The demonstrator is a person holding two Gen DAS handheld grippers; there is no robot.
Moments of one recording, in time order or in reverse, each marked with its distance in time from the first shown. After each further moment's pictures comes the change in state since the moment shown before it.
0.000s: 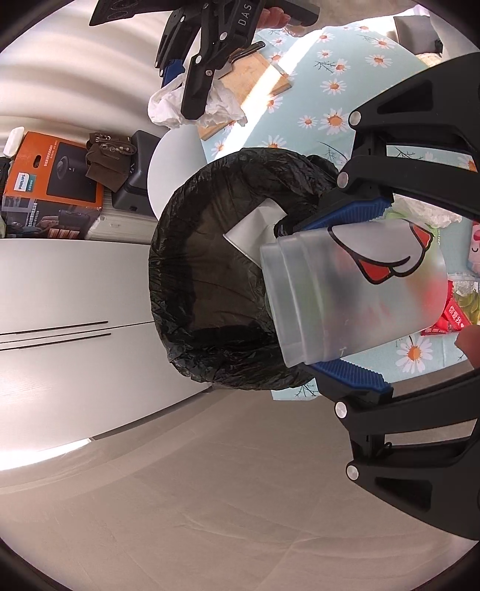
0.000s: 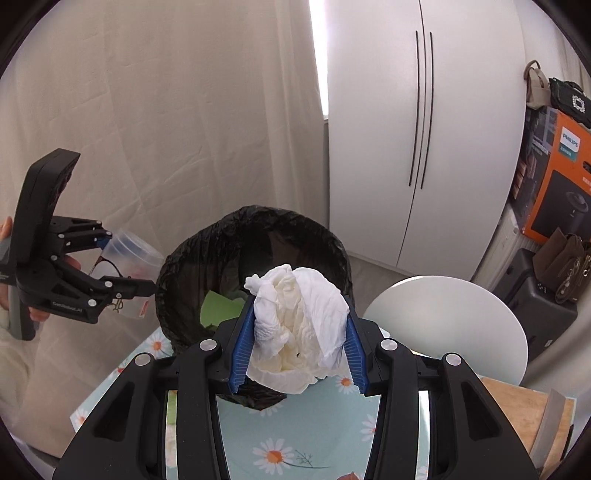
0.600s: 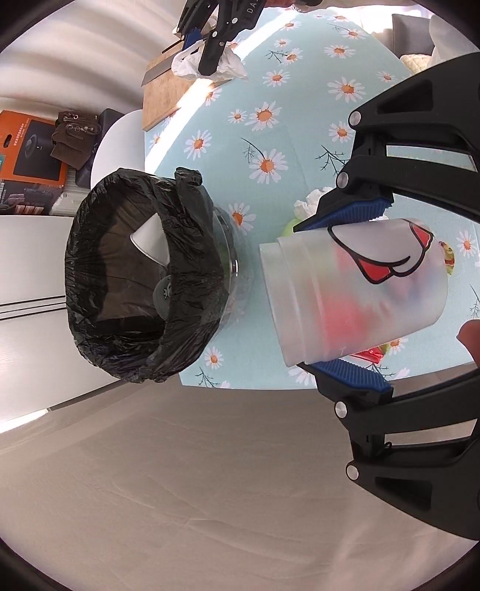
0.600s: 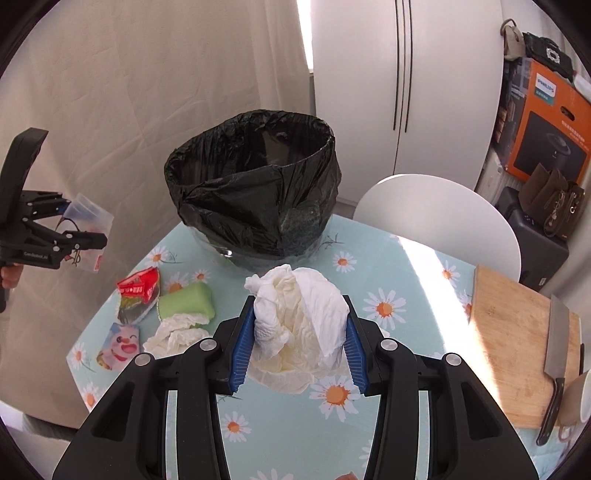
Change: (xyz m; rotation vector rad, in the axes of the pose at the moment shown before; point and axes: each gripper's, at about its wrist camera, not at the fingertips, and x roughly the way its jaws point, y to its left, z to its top) left arm -0.033 -0.040 -0.110 -0.070 0.123 0.110; right arm -0.052 0.001 -0.133 0.043 0.140 -0.060
